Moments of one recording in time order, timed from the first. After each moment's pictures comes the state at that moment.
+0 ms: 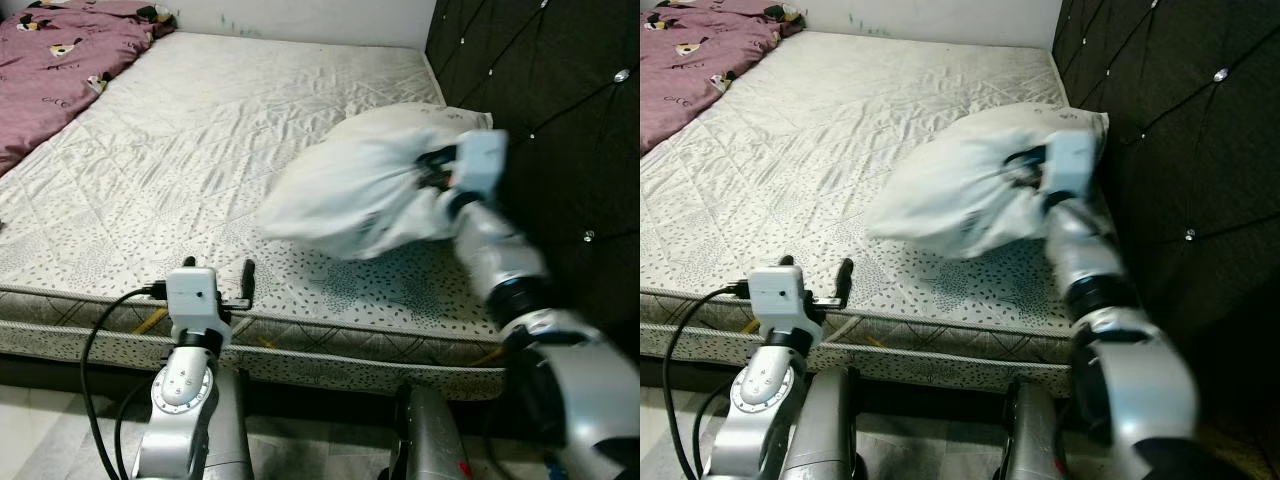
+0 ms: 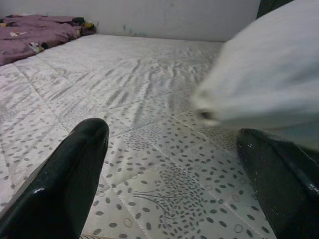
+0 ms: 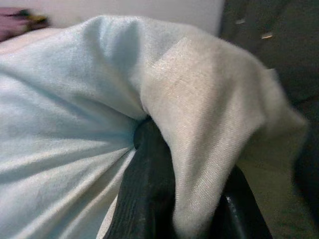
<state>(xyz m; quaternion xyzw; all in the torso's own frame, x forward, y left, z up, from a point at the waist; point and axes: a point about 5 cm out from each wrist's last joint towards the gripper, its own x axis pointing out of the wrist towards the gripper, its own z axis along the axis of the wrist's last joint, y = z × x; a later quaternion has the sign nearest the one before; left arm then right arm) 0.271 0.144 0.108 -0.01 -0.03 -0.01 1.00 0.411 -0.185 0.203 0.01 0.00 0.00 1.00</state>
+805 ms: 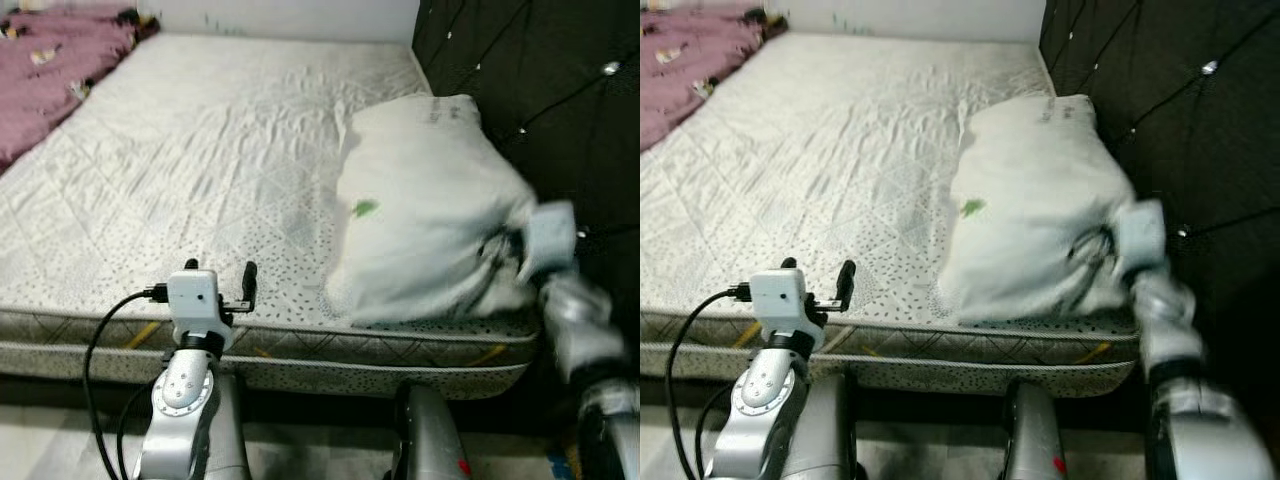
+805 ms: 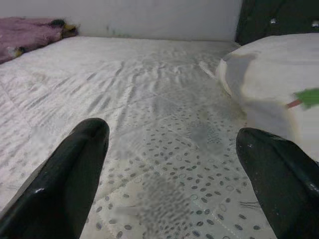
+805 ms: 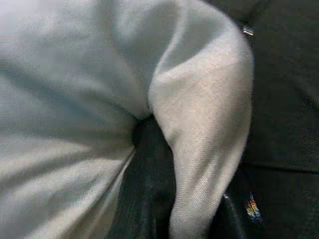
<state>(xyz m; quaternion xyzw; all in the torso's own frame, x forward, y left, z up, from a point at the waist) 0.268 0.141 0.104 -0.02 -0.03 -0.02 1.00 0.346 -0.266 0.118 -0.19 0.05 0.02 0.98</state>
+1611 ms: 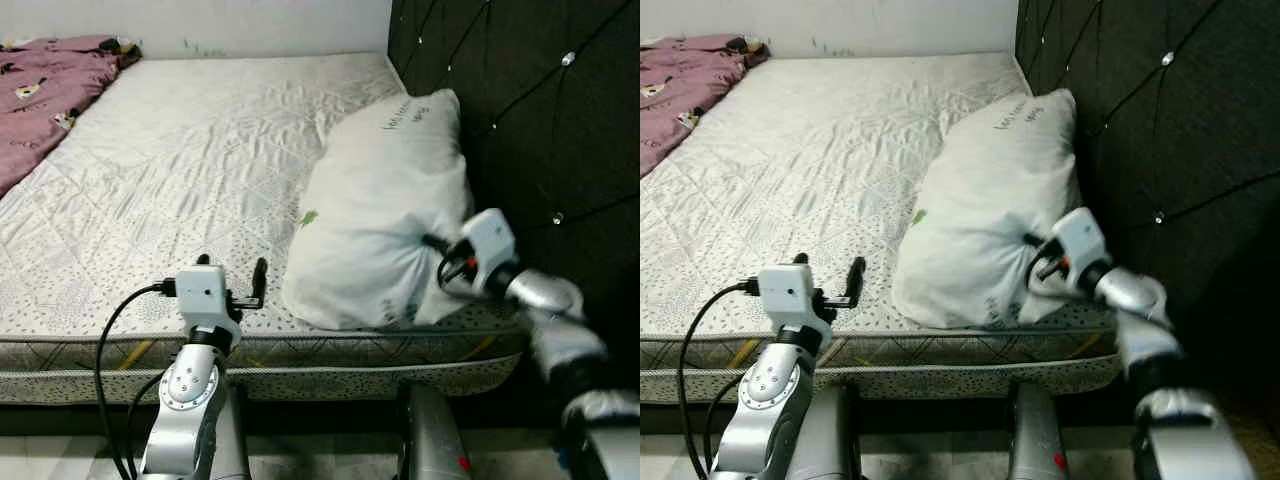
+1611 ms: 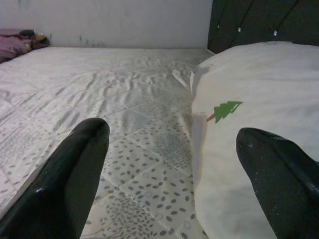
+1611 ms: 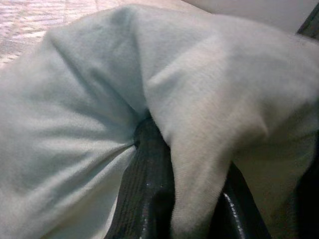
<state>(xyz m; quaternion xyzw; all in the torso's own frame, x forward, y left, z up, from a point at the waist) 0.274 0.134 0.110 -0.03 -0.04 -0.04 1.00 0.359 -0.223 0.138 -0.18 0.04 0.24 0.95</state>
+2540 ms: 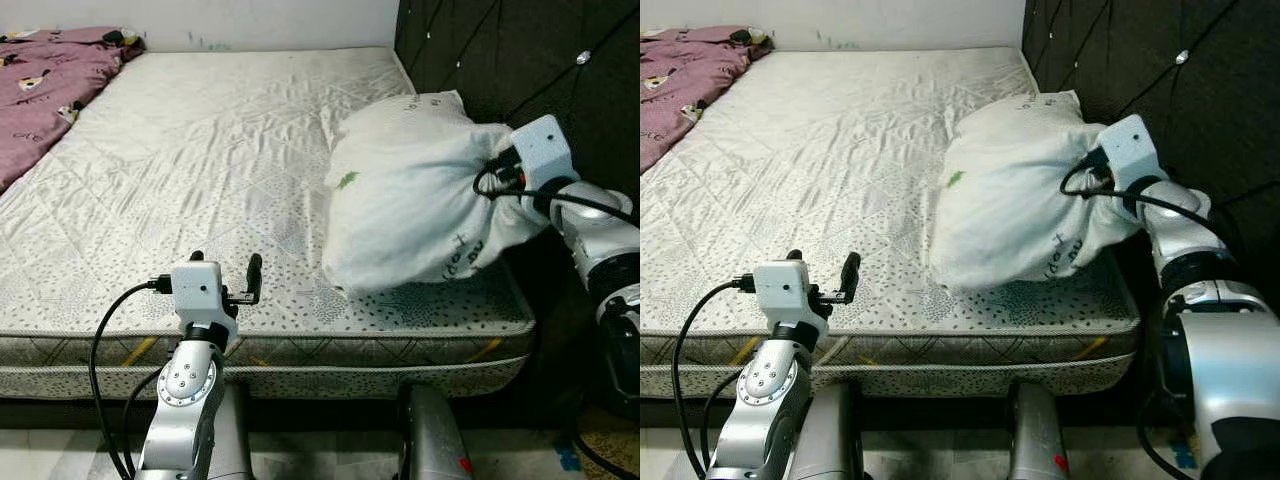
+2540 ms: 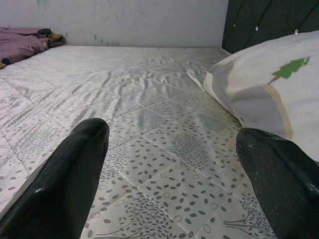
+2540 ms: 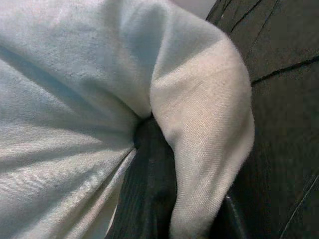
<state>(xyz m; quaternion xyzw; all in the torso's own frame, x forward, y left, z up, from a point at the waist) 0.275 0.140 0.111 -0.03 -0.04 -0.02 1.00 0.399 -0.260 0.221 -0.25 0.07 0.08 0.96</state>
